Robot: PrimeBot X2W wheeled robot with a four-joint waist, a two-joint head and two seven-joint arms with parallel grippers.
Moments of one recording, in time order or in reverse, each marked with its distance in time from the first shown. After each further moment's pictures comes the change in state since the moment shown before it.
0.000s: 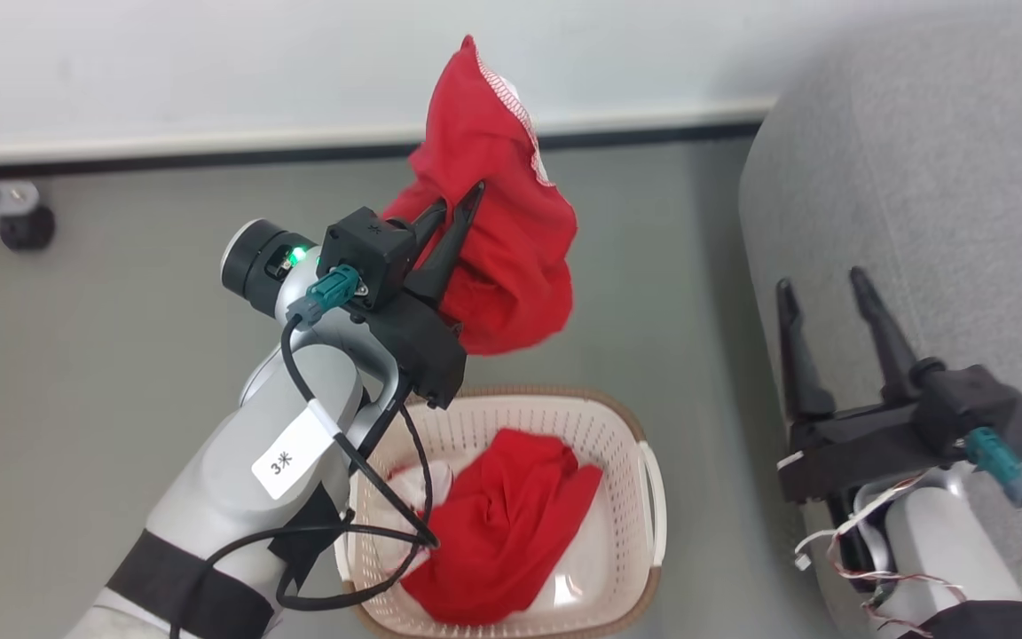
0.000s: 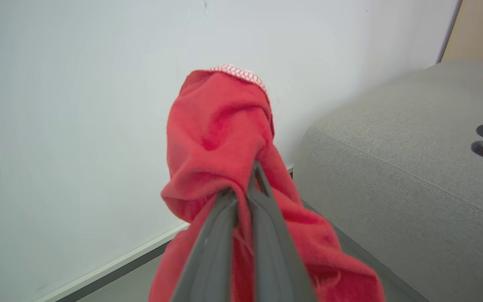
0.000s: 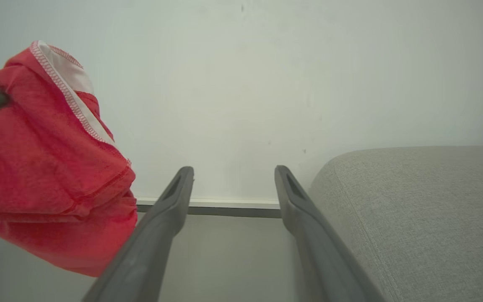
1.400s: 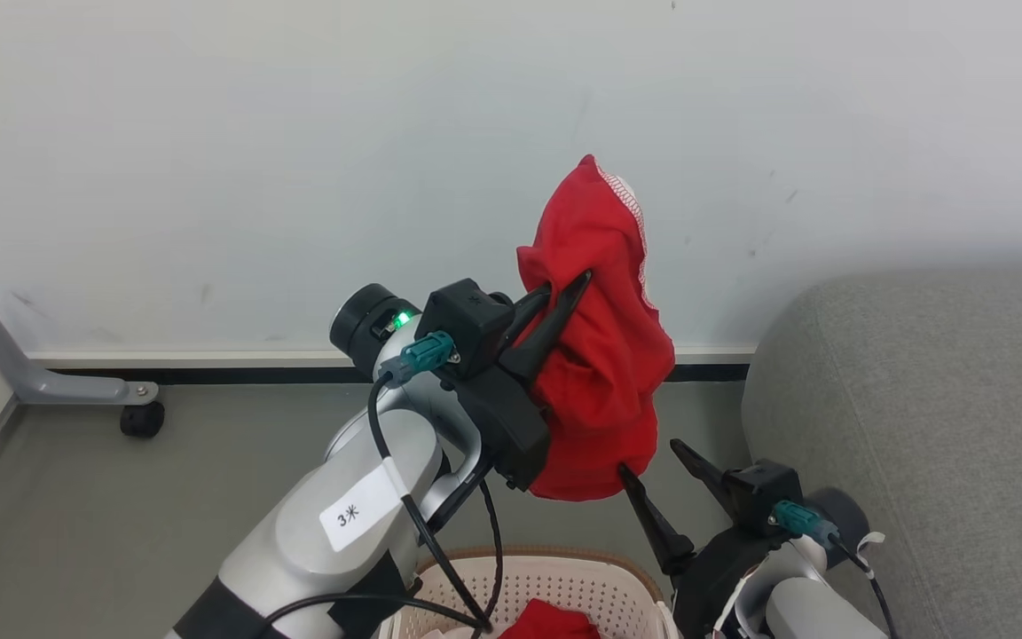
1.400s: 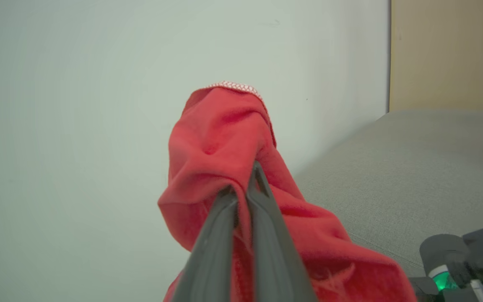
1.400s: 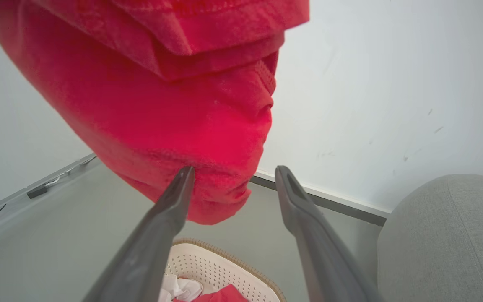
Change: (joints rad) left arm 0.086 -0.046 -0.121 -0.103 -0.086 -0.025 0.063; right arm -0.060 0.016 0.411 0.456 0.131 0.051 0.000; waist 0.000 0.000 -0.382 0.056
